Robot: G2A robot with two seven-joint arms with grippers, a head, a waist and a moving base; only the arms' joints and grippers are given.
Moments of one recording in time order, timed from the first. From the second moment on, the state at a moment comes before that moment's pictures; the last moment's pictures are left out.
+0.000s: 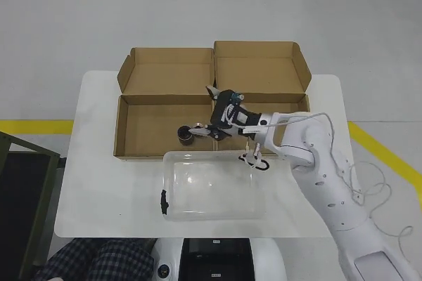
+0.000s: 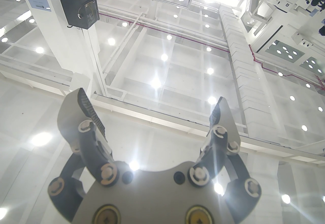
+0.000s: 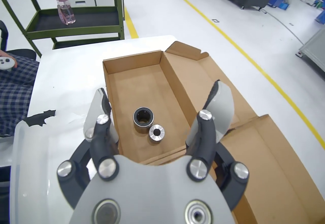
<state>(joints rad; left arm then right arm) -0.11 -0.30 -0.54 -1.19 3.07 0.29 0.07 -0.87 -1.30 1.10 -1.69 -1.12 -0.71 0.40</state>
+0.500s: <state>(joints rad) -0.11 -0.30 -0.54 -1.19 3.07 0.29 0.07 -1.18 -1.24 1.40 -1.83 -1.18 -0.67 0.27</state>
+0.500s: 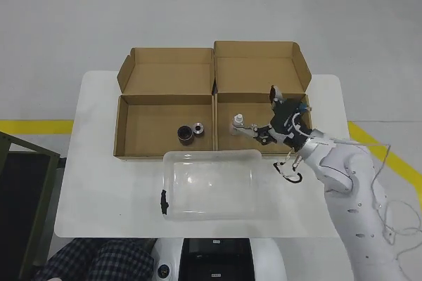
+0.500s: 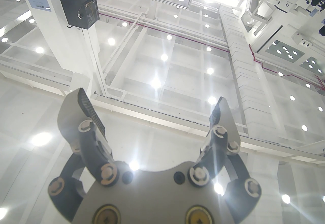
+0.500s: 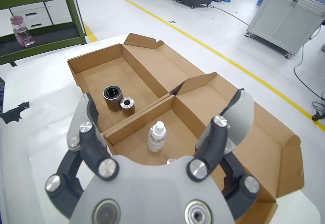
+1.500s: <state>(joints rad) -0.11 -0.30 -0.54 -1.19 3.07 0.29 0.07 -1.66 -1.19 1.79 -1.95 -1.20 -0.55 -0.01</state>
